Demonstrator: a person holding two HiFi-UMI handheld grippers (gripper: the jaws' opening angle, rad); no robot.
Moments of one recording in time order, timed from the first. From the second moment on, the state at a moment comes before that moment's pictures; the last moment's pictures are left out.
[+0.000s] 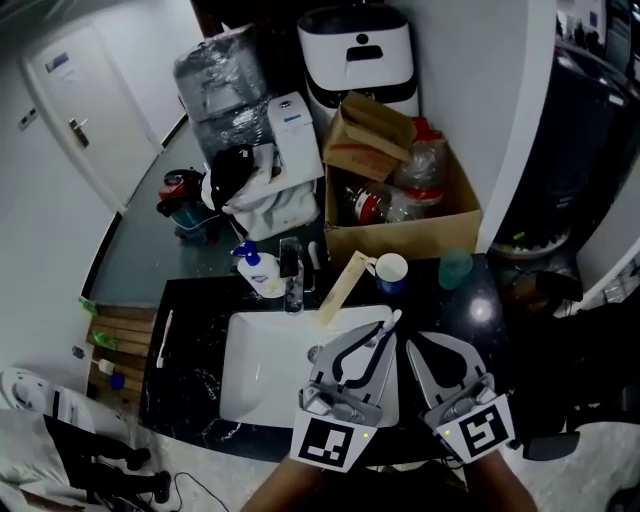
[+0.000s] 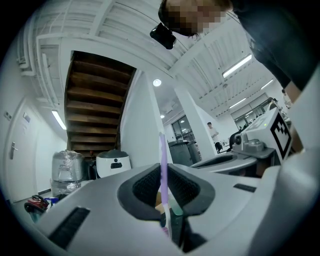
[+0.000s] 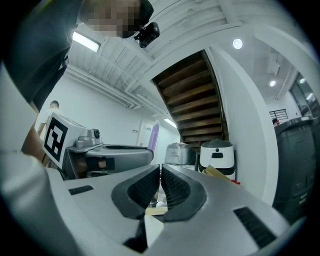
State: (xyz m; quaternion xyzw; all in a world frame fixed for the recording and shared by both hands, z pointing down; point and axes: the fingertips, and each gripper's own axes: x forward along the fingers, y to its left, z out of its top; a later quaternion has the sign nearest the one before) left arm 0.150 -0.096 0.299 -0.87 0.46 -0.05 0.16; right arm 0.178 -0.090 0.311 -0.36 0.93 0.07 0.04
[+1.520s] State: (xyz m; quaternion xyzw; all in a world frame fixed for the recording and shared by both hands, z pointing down) left arm 0.156 -0.095 0.297 -0.88 0.45 -0.02 0.15; right arm 0.184 -0.077 0.309 -0.39 0.92 0.08 0.03
